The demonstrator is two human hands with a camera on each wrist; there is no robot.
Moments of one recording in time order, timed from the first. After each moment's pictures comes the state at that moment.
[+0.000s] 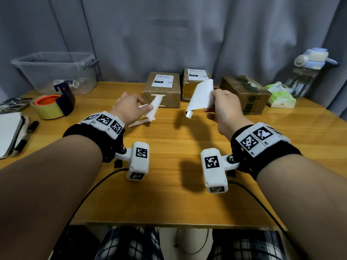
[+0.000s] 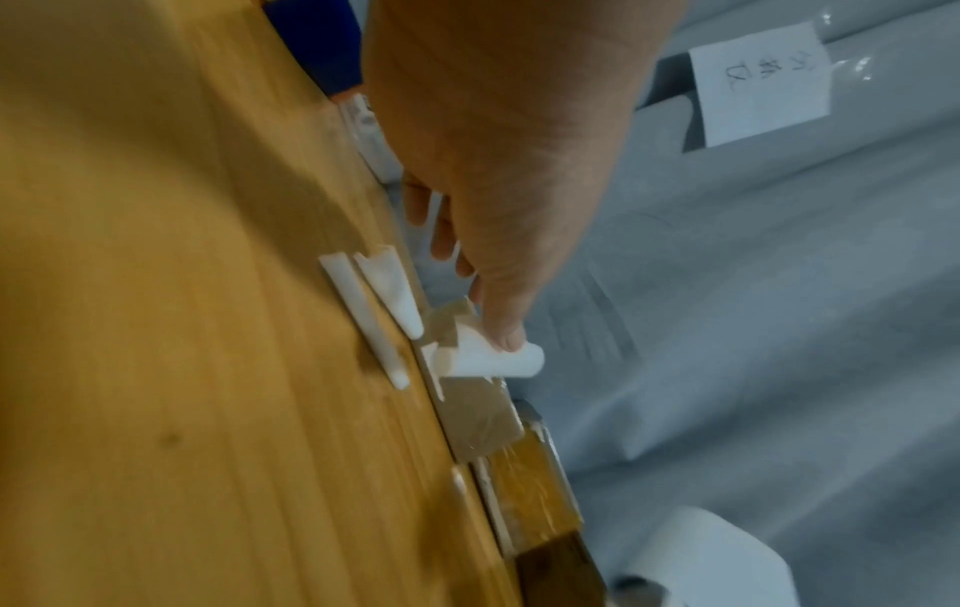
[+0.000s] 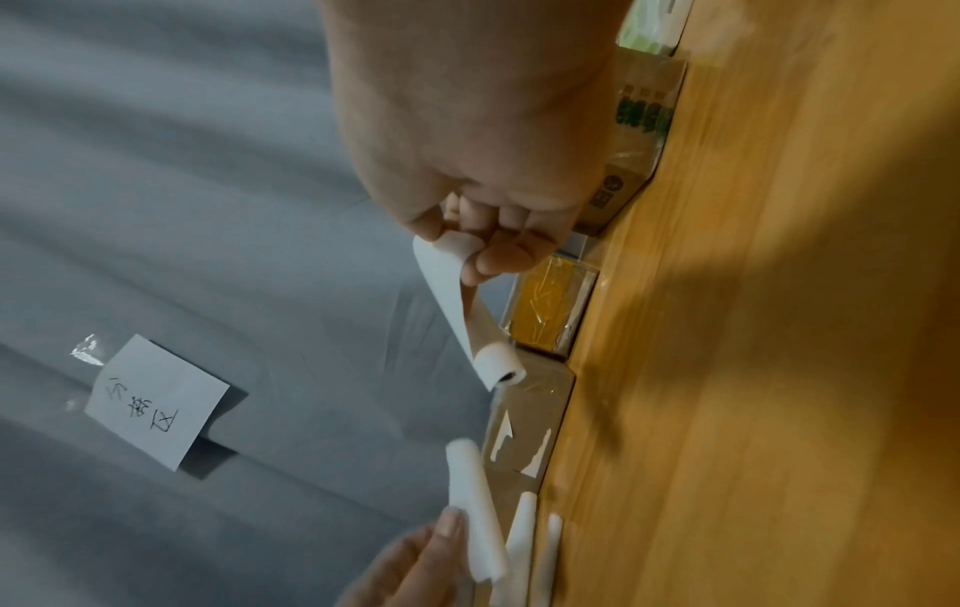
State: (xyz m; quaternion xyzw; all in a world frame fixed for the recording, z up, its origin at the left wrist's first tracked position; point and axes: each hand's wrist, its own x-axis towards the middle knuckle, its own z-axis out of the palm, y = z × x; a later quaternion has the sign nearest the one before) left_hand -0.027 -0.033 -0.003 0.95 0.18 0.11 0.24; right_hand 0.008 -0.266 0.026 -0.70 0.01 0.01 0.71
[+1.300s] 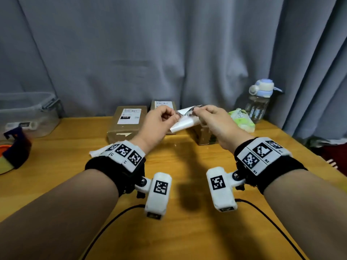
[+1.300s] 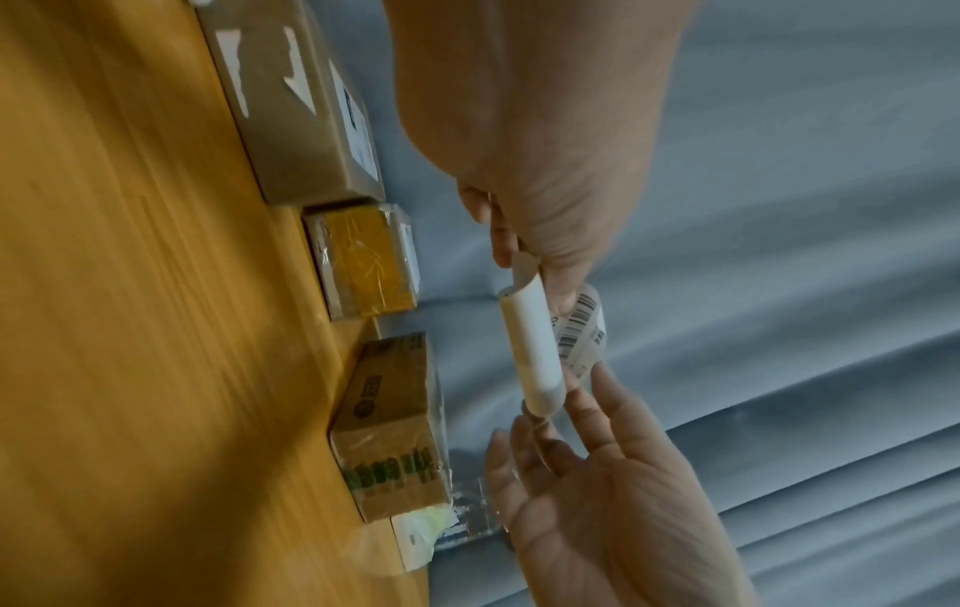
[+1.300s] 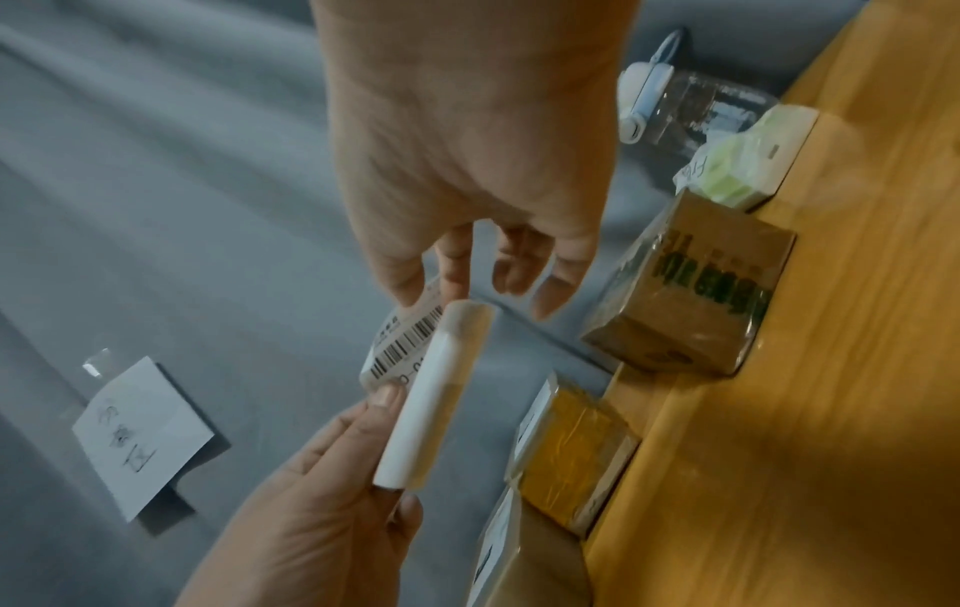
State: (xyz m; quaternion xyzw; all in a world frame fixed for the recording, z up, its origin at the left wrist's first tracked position) left_hand 0.049 -0.176 0.052 0.79 -0.08 0.22 0.57; right_hand 0.073 -0.341 0.074 -0.78 -0.11 -0.02 0.62
